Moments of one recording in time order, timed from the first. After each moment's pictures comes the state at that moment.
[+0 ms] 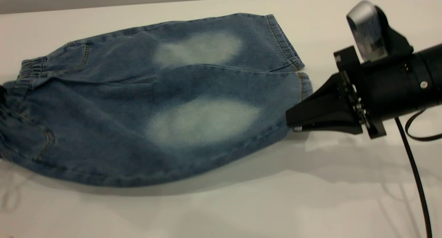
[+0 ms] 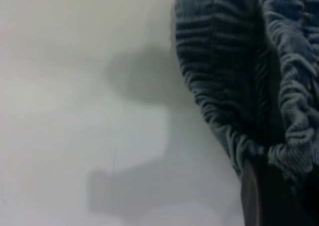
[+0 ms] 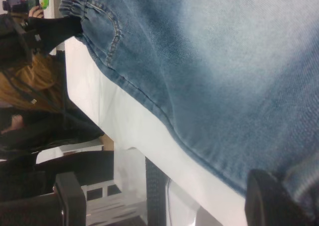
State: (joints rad) left arm 0.14 1.72 -0.54 0.28 0.07 -0.28; right arm 0.13 2.10 -0.62 1.74 1.05 -1.57
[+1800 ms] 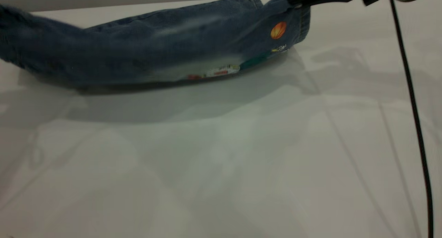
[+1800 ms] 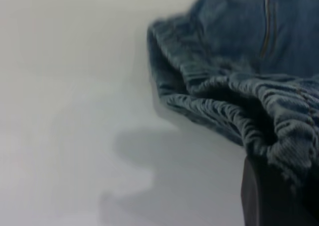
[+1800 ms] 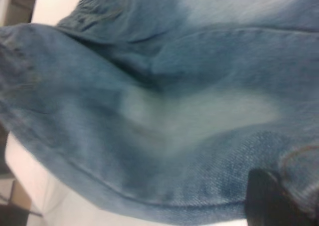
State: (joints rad) left arm 0.04 1.60 -0.85 0.28 0.26 -0.35; right arm 0.07 2.06 -1.23 1.30 0.89 -1.05
